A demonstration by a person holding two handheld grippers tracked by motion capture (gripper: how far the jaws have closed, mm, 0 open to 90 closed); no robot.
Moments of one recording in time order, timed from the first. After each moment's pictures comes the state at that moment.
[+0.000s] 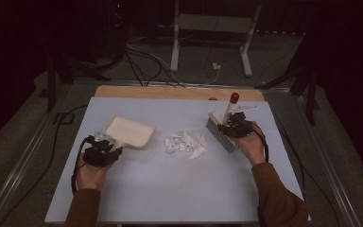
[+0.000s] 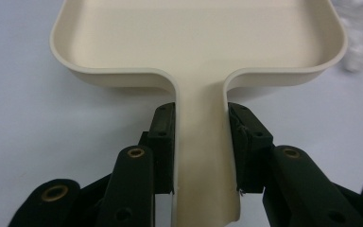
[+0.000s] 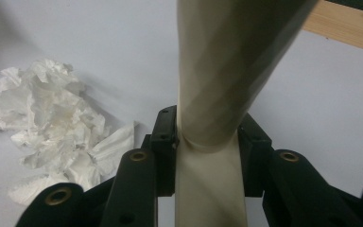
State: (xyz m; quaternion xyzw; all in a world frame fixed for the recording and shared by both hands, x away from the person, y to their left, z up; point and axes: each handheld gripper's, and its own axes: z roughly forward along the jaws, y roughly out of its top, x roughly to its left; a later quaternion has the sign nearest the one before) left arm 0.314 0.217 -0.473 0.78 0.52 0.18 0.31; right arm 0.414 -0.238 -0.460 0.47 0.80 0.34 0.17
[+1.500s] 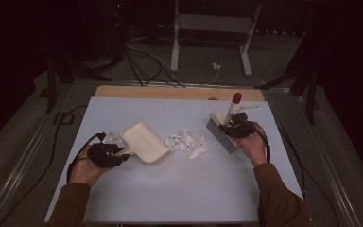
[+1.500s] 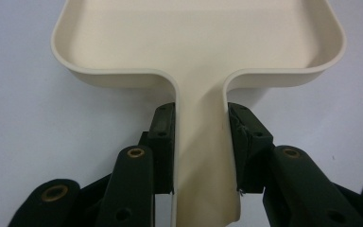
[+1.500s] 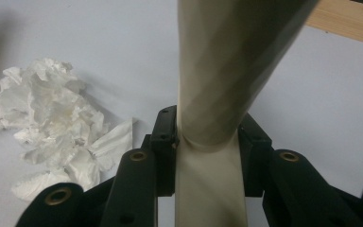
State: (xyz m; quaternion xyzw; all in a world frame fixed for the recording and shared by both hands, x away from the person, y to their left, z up) left arm 0.318 0.208 -0.460 0.89 0.34 0.13 0.29; right arm 0.414 -0.244 -0.461 0.47 0.80 0.34 0.16
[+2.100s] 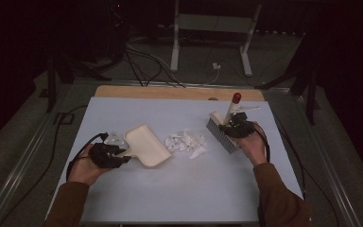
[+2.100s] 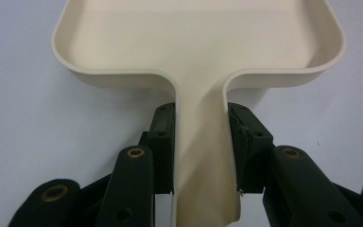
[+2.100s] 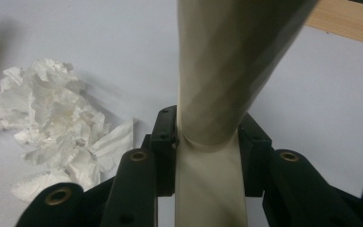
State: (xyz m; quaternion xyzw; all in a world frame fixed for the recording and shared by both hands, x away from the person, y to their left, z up) left arm 0.318 0.204 -0.457 0.90 0.31 0.11 0.28; right arm 0.414 -0.243 -0.461 0.47 0.80 0.34 0.16
